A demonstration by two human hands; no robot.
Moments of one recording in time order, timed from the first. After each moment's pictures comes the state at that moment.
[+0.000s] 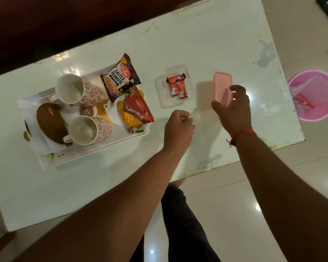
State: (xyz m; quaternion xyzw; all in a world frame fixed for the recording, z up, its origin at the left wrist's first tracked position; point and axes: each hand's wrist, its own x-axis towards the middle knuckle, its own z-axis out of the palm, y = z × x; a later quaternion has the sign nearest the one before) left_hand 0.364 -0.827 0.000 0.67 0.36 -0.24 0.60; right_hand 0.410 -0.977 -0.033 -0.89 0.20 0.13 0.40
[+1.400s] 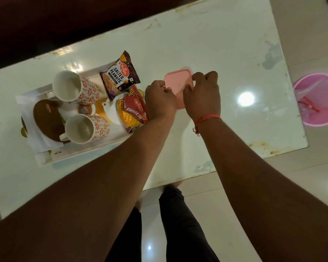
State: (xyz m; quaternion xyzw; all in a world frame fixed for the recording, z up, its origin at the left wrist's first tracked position) left_hand 0.439 -0.792 -0.035 0.83 0.37 -0.07 0.41; right_hand 0.448 -0.891 -0.027 -0.95 0.09 0.10 0.28
